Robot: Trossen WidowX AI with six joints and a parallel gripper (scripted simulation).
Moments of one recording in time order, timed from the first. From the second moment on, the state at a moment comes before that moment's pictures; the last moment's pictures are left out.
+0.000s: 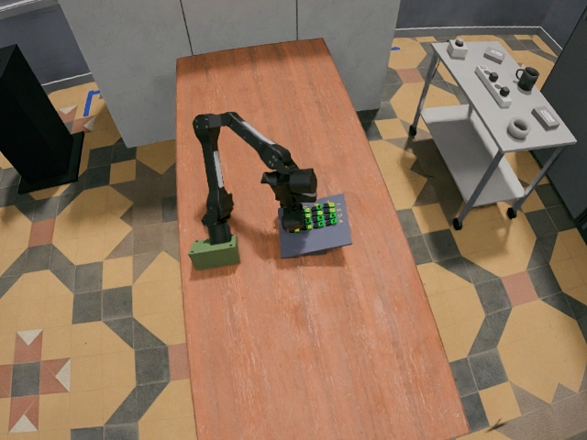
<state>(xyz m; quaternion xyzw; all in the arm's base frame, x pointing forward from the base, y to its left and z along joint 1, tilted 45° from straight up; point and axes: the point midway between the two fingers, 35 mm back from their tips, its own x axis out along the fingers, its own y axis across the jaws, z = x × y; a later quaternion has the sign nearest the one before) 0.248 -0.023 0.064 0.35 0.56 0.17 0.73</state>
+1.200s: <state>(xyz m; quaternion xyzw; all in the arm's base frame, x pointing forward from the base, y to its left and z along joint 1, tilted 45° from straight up) 0.252 -0.017 0.058 0.35 0.56 0.17 0.73</state>
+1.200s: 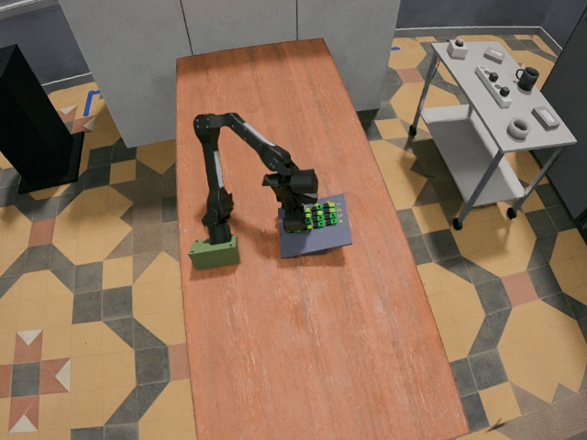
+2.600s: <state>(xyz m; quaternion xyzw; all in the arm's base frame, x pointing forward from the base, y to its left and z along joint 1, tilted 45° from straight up) 0.249 -0.044 0.079 0.34 0.55 0.17 0.74</state>
